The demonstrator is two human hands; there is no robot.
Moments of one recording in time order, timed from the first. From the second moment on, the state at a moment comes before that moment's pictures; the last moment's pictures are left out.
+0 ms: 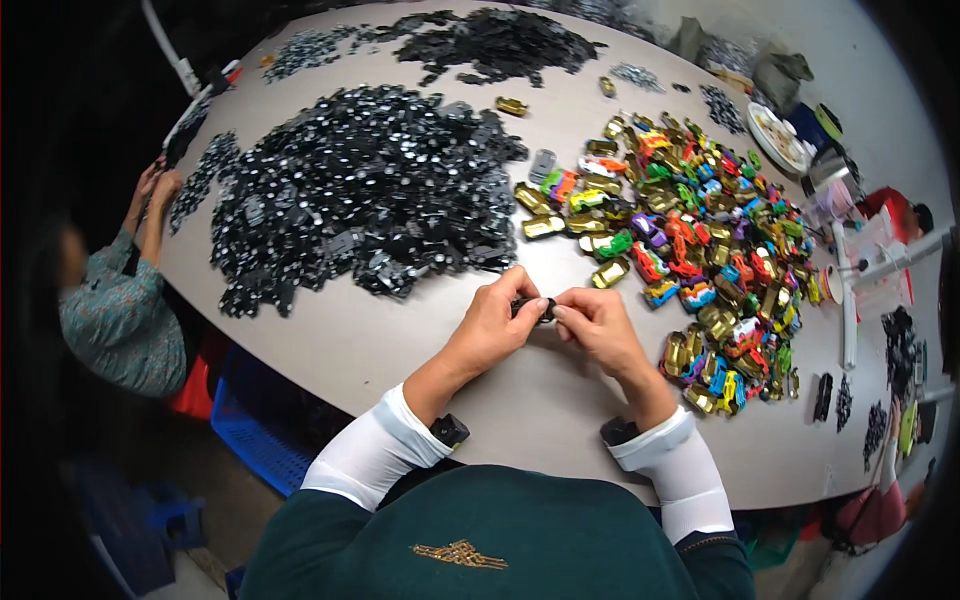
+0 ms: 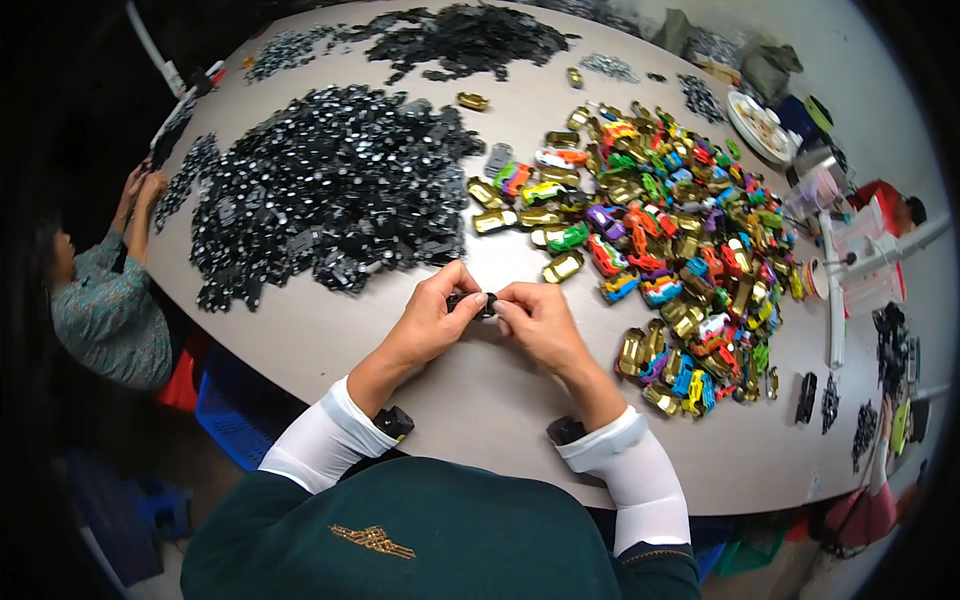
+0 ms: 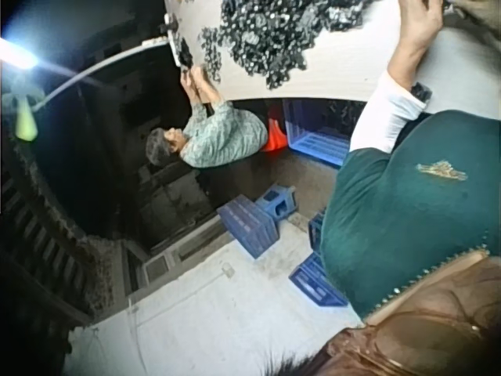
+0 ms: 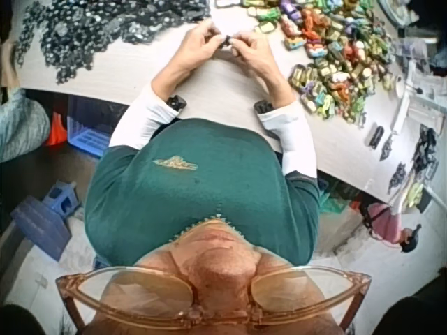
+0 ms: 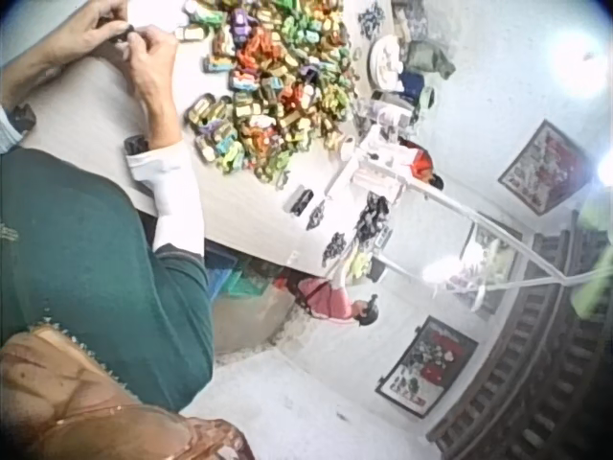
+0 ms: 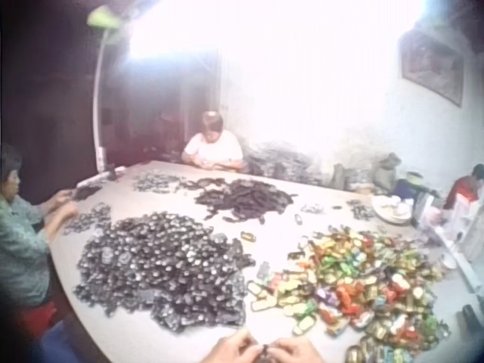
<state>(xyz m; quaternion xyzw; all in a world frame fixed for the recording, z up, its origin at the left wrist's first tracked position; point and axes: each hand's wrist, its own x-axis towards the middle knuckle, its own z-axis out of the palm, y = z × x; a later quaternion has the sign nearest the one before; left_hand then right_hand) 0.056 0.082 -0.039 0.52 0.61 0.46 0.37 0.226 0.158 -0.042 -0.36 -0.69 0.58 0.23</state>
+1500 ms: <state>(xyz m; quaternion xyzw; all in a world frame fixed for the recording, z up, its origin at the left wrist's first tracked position) -0.002 0.060 -0.013 0.38 0.57 0.60 0.41 0.243 0.179 -0.012 -0.27 -0.43 0.84 0.20</state>
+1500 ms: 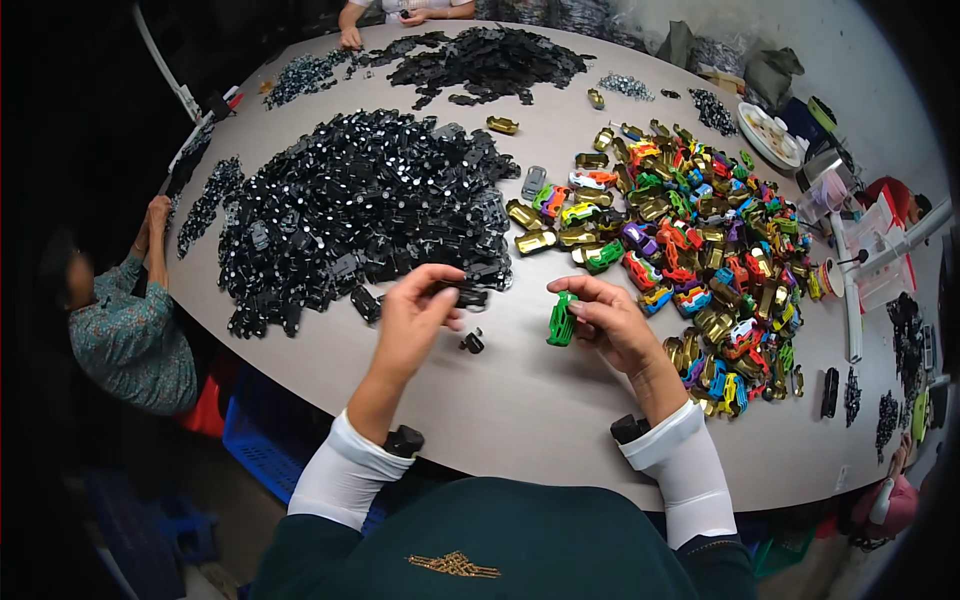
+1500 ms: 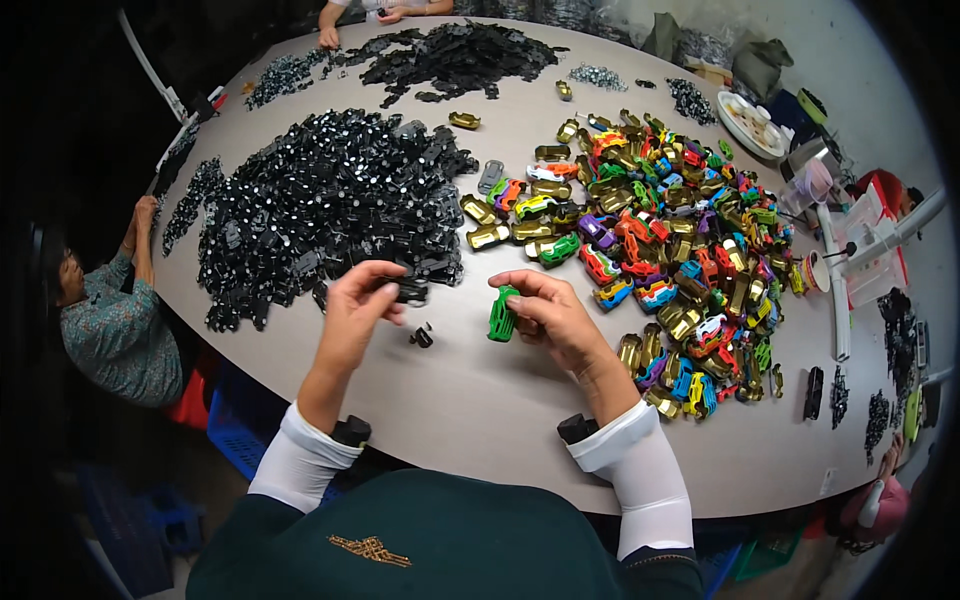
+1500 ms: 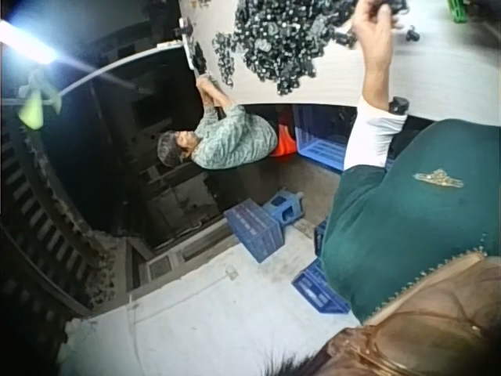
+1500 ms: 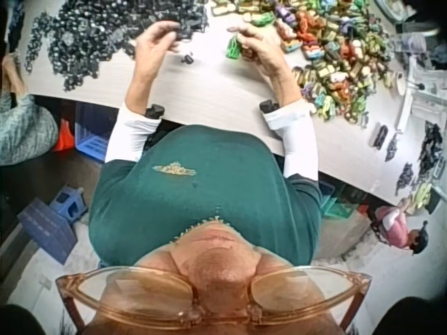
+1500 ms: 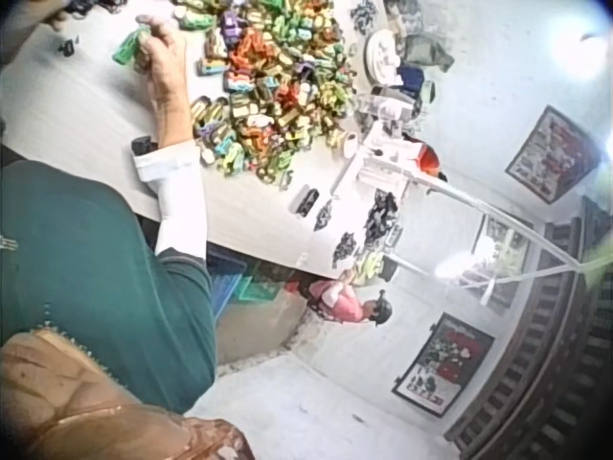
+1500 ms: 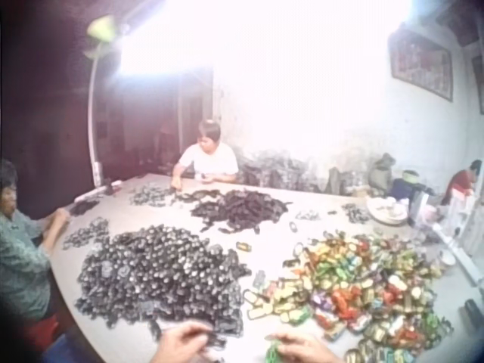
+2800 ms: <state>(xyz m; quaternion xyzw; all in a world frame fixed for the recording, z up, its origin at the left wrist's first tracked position) 0.064 0.108 -0.055 0.23 0.35 0.61 0.67 0.228 0.166 -0.030 -0.25 -0.65 0.57 0.45</state>
